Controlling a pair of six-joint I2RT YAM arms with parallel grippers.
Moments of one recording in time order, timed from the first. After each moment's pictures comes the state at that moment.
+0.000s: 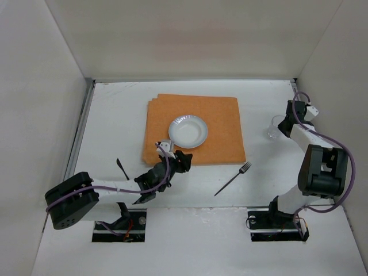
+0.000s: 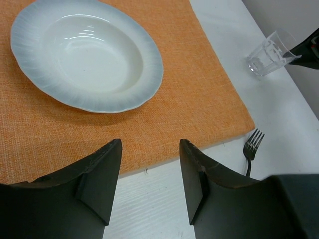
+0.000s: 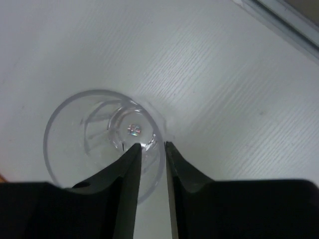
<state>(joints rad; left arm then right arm) -1.06 1.23 0.27 0.77 -0.57 -0.57 -0.19 1.56 0.98 -0.25 0.37 0.63</state>
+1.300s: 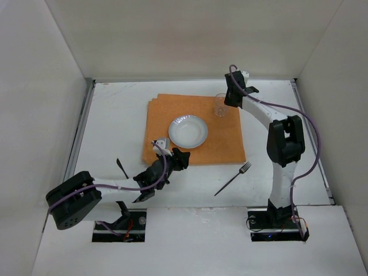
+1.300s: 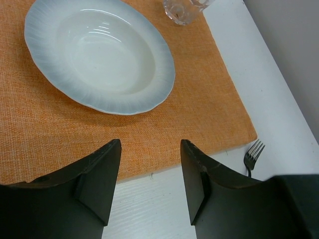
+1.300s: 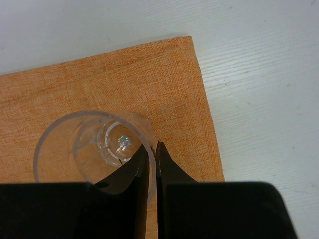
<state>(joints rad) -0.99 1.25 0.26 0.79 -0.53 -0.65 0.32 2.06 1.73 -0.48 0.36 0.47</state>
